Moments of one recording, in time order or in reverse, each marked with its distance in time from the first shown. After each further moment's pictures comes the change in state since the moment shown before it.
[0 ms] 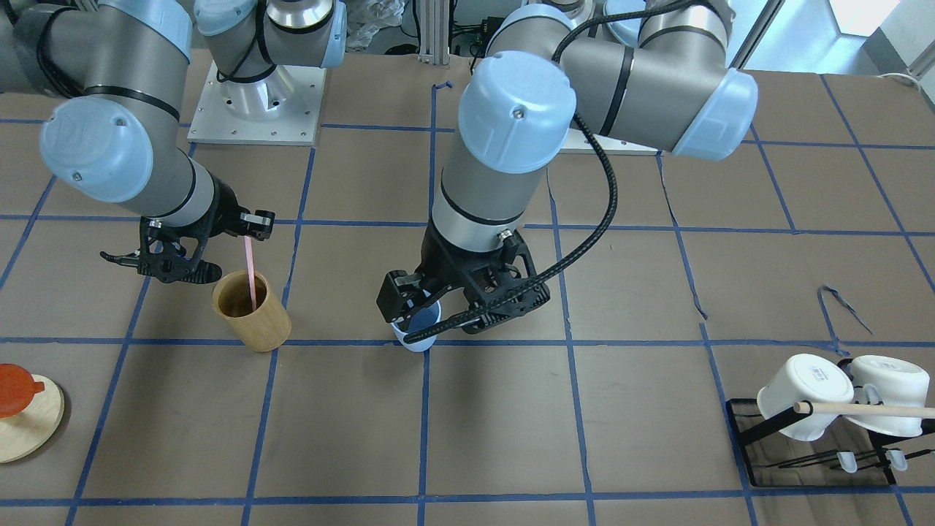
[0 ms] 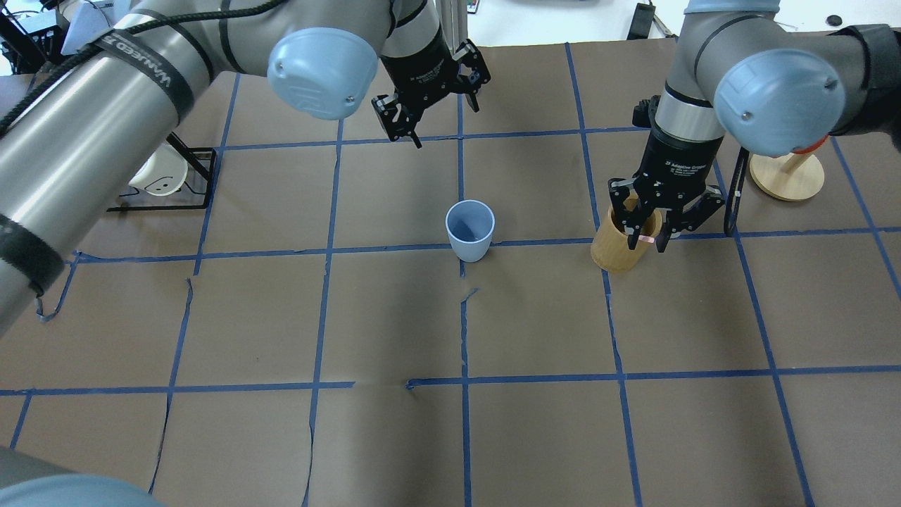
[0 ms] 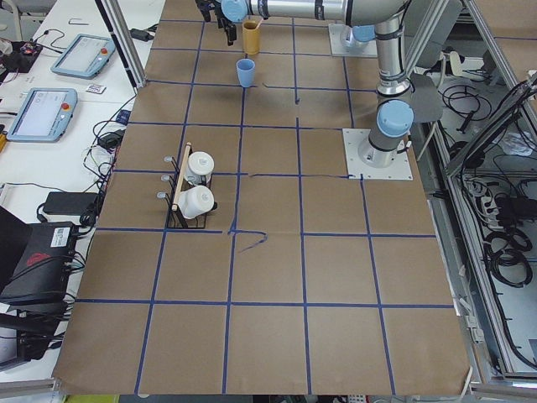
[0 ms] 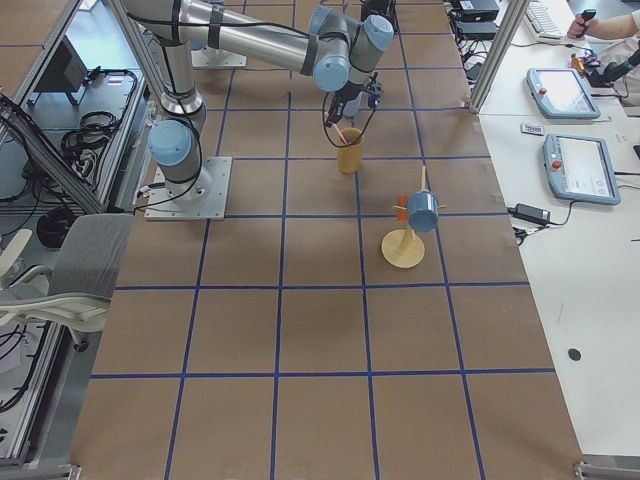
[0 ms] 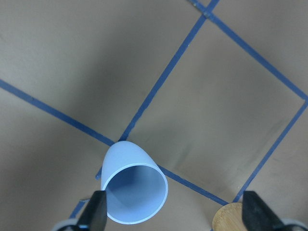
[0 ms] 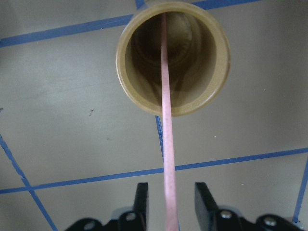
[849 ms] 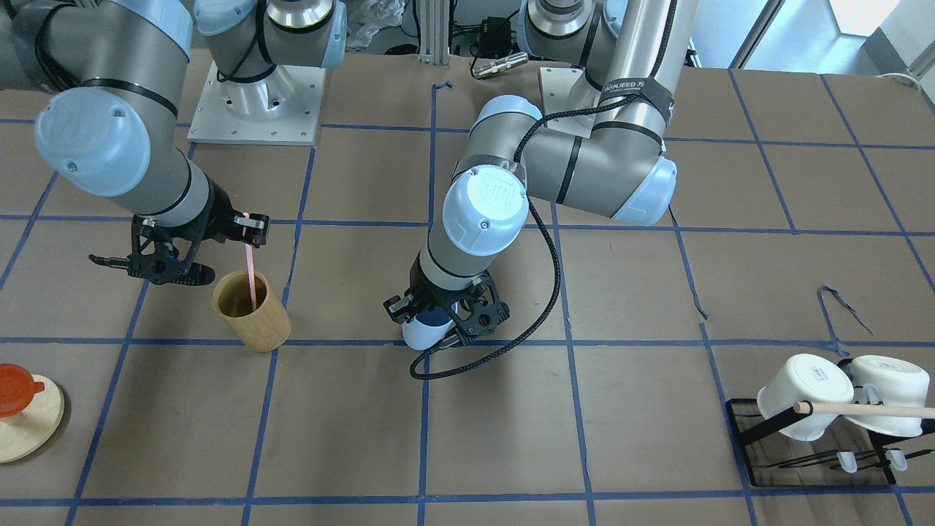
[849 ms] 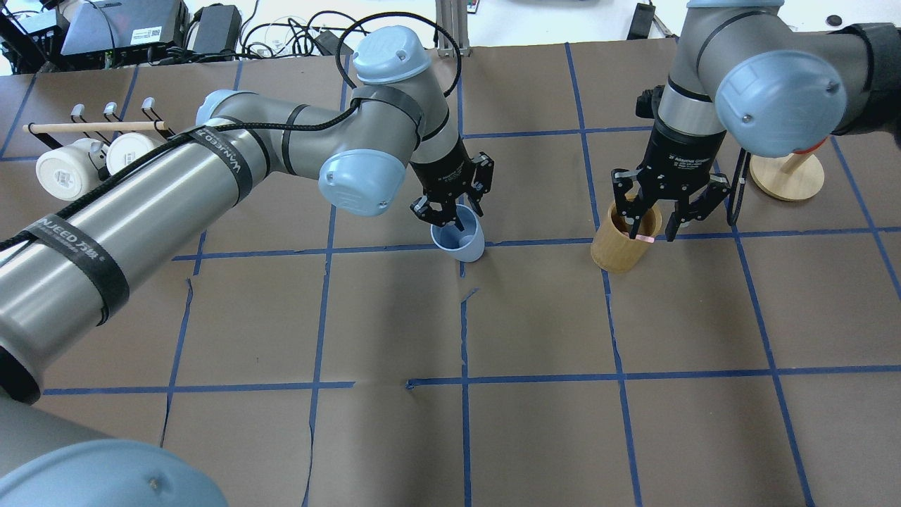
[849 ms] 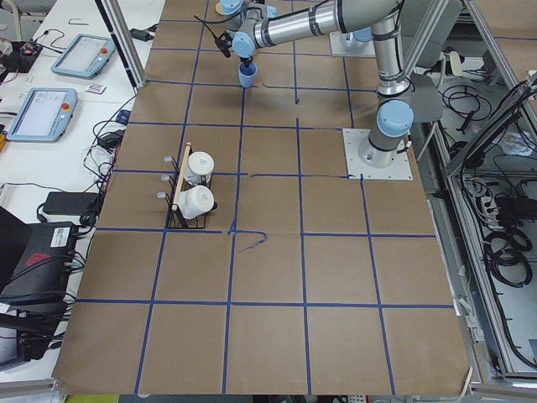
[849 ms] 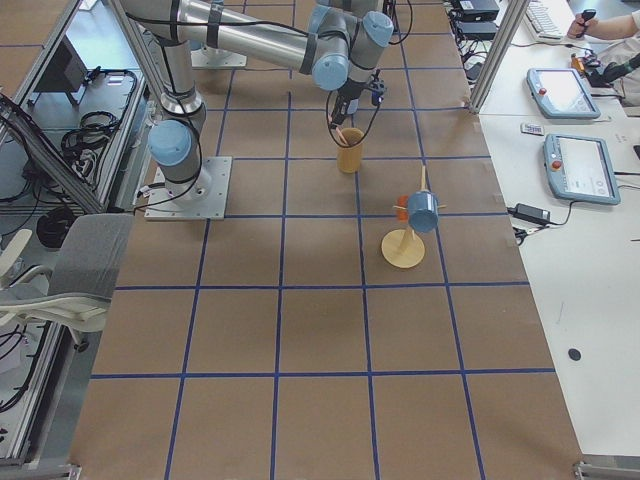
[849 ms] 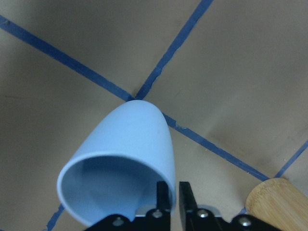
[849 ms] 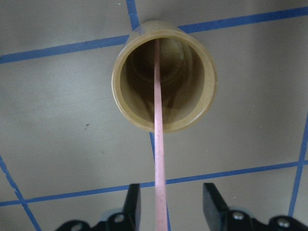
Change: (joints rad) left arm -0.043 -0.083 -0.258 0.210 -0.099 -0.162; right arm 0.000 -0.002 -0.001 -0.048 -0.029 -0.010
